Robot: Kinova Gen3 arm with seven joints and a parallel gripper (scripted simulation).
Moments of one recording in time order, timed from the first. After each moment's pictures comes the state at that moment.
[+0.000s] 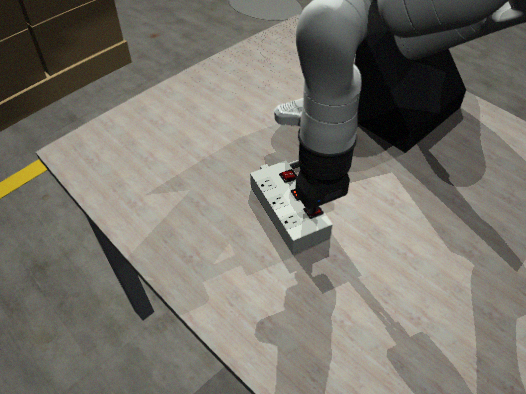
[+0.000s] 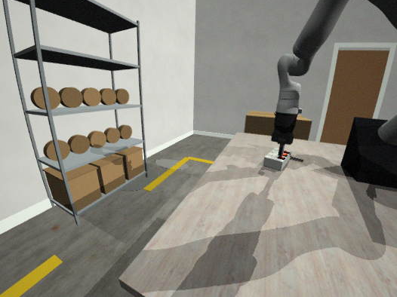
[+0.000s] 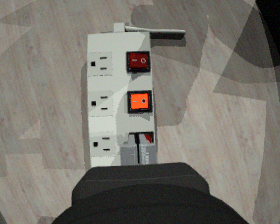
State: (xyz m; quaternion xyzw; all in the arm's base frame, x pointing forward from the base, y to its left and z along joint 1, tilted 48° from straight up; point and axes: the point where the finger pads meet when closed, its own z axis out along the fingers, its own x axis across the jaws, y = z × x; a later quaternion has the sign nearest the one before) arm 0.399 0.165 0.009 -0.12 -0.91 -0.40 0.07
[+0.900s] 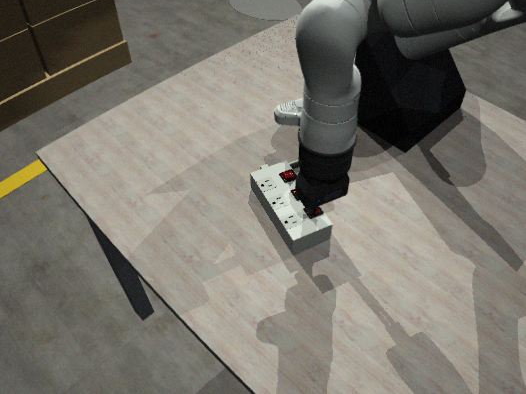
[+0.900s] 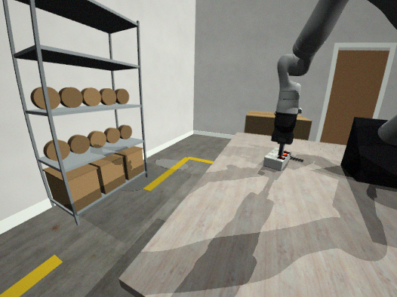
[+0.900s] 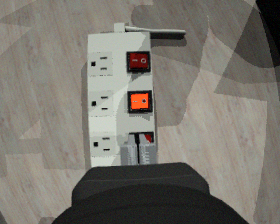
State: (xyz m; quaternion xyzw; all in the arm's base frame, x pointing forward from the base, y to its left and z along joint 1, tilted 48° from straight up) arm 0.399 0.165 0.008 -0.12 -0.91 -0.40 0.07
